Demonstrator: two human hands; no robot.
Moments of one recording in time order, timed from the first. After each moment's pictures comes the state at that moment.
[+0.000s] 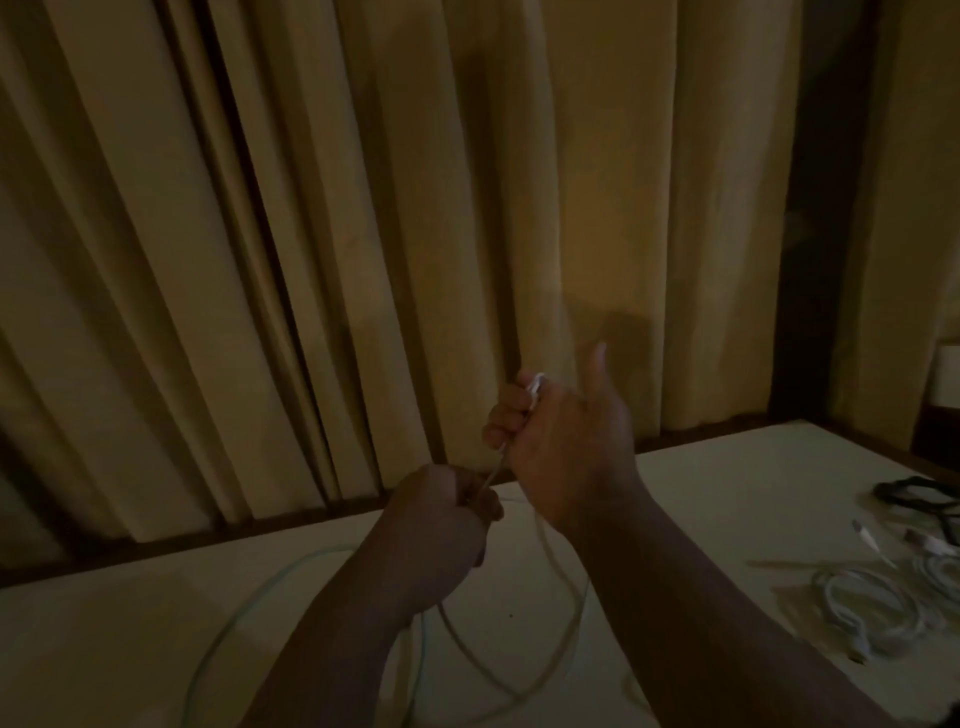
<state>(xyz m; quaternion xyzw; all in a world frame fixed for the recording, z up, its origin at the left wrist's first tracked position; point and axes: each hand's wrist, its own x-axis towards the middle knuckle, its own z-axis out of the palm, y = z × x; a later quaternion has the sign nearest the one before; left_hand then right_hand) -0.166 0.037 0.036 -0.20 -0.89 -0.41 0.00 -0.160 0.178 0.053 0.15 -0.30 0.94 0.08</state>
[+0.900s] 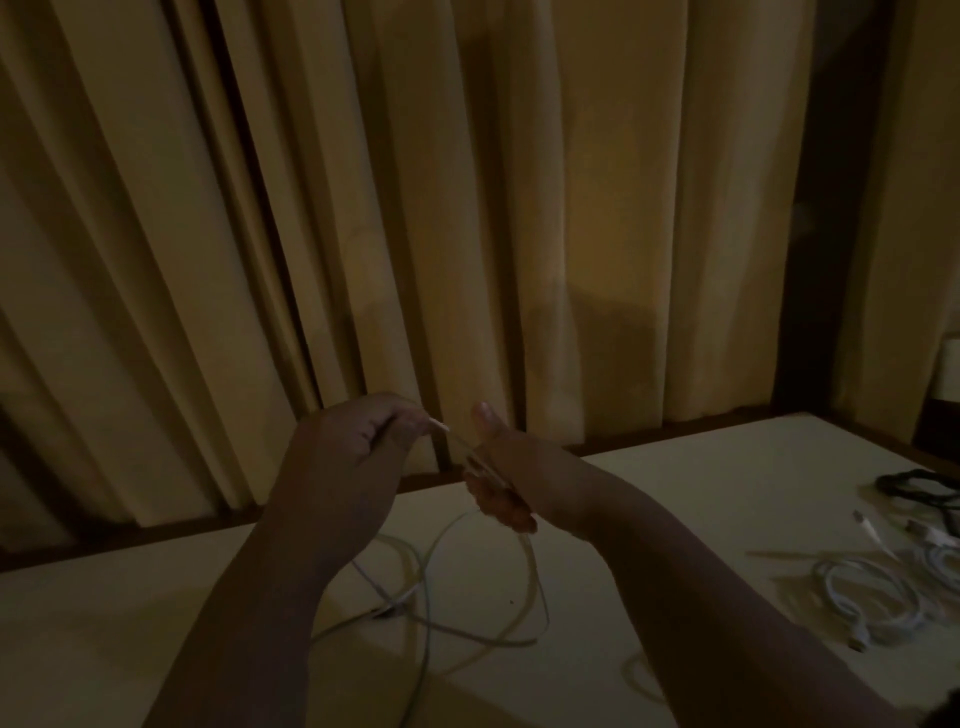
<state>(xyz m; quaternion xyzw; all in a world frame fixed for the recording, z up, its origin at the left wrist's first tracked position) -0.163 -0.010 0.070 -0.28 -0.84 -0.37 0.28 -0.164 0.181 0.029 0.16 -0.78 0.60 -0.05</state>
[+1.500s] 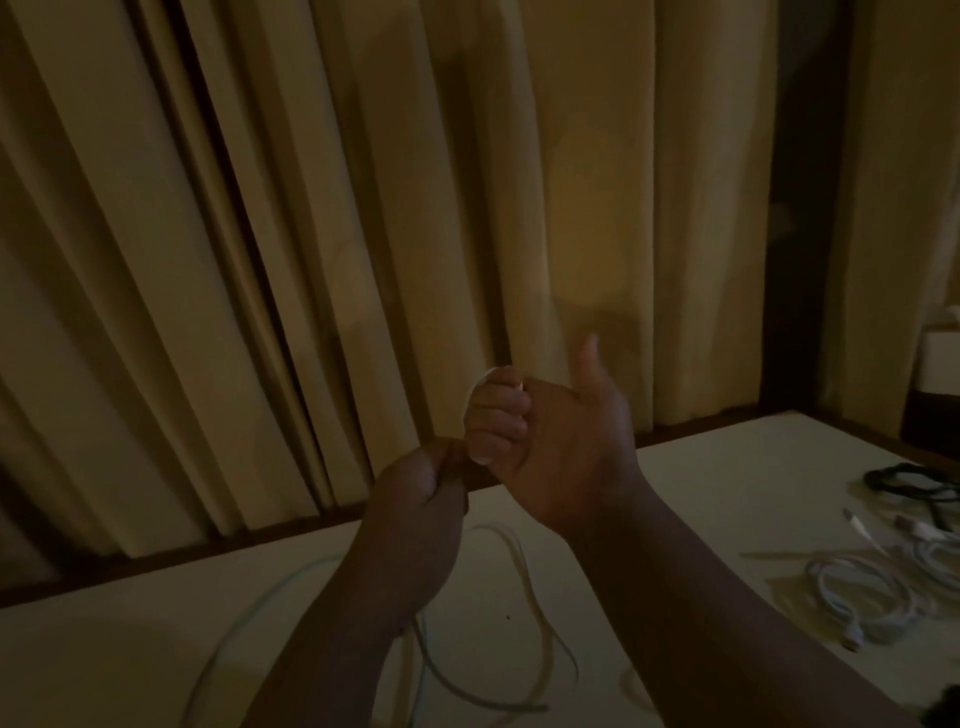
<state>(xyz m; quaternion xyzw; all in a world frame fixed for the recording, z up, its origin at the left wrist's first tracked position) -0.166 0.036 0.035 -0.28 -0.80 -0.51 0.13 -0.156 0.183 0.055 0.25 -0.20 0.94 -0.09</state>
